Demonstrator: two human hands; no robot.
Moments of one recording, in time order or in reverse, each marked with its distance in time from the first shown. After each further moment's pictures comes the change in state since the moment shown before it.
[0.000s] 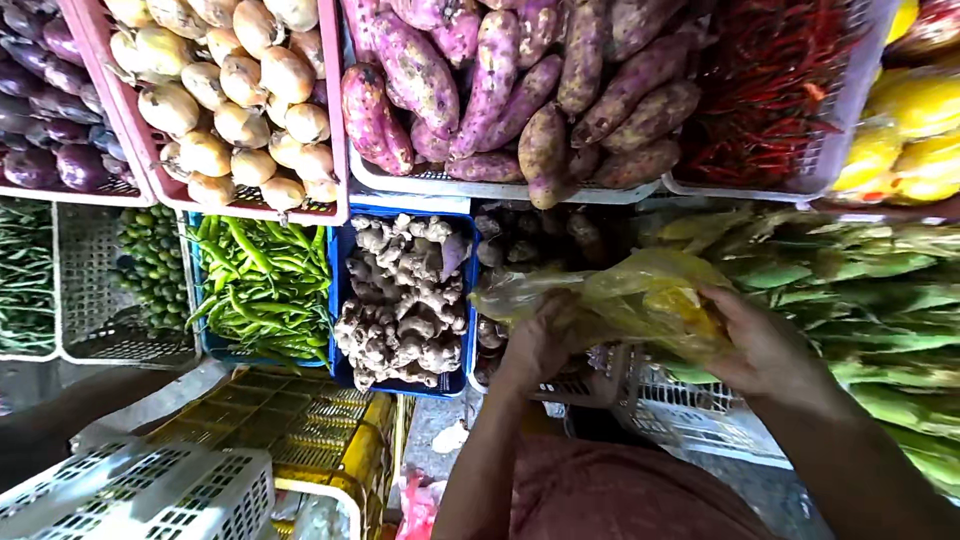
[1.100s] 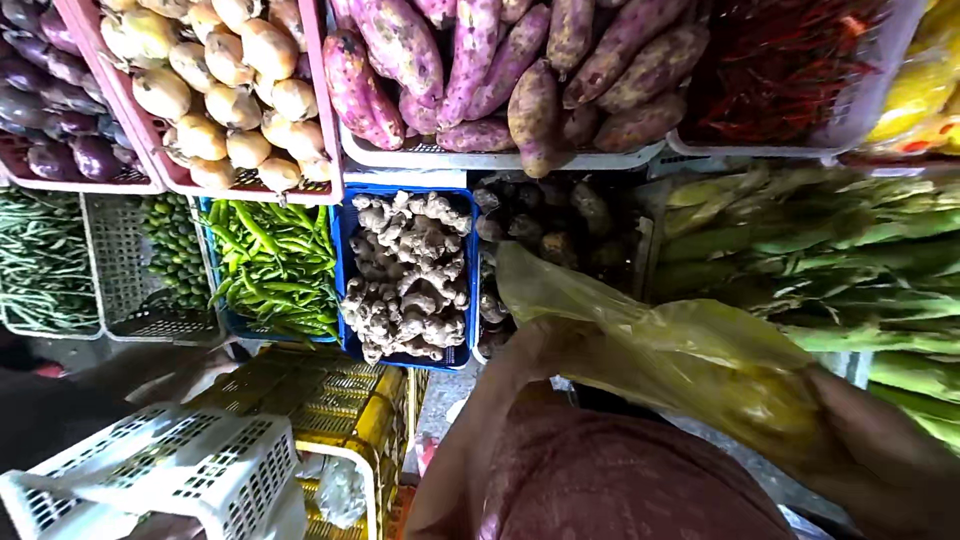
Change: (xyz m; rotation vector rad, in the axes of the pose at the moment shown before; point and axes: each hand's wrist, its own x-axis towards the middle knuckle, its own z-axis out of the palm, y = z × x) left_hand -0.034 0.004 0.002 0.104 -0.473 0.000; right_hand -0.092 0.005 -0.058 0.099 -0.102 0.222
